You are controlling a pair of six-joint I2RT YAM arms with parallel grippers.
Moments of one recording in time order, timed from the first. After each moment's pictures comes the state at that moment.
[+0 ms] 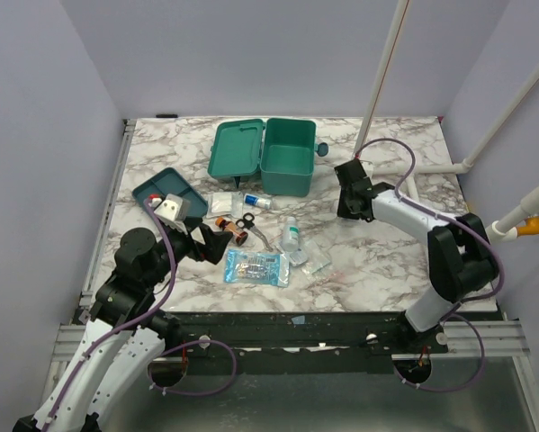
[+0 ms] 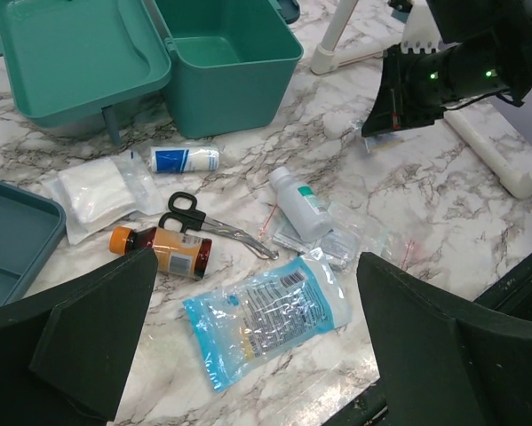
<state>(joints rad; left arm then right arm) -0.45 0.44 0.66 -0.39 0.17 -0.25 0.42 1.69 1.04 -0.39 0.31 0.52</state>
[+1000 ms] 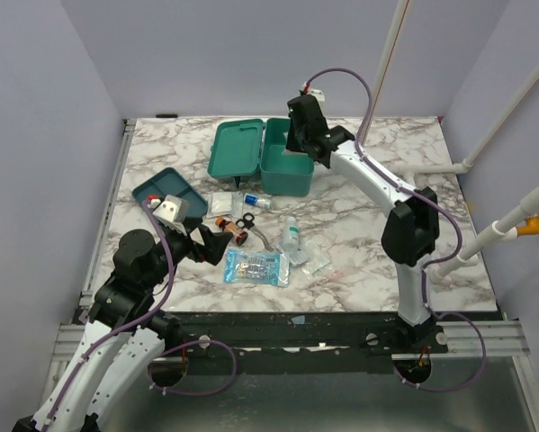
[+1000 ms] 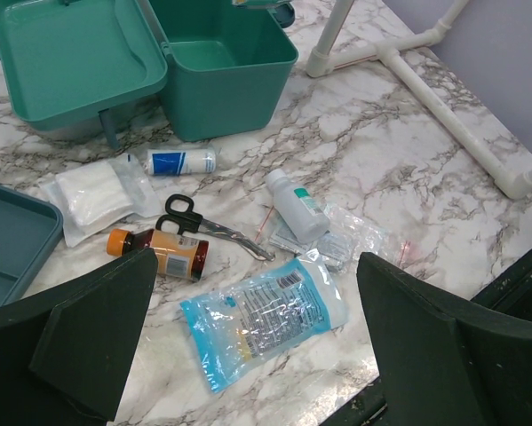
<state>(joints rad) -0.46 0.42 0.66 -0.39 0.17 -0.25 0.59 2.03 1.93 -0.50 0.33 0.48</state>
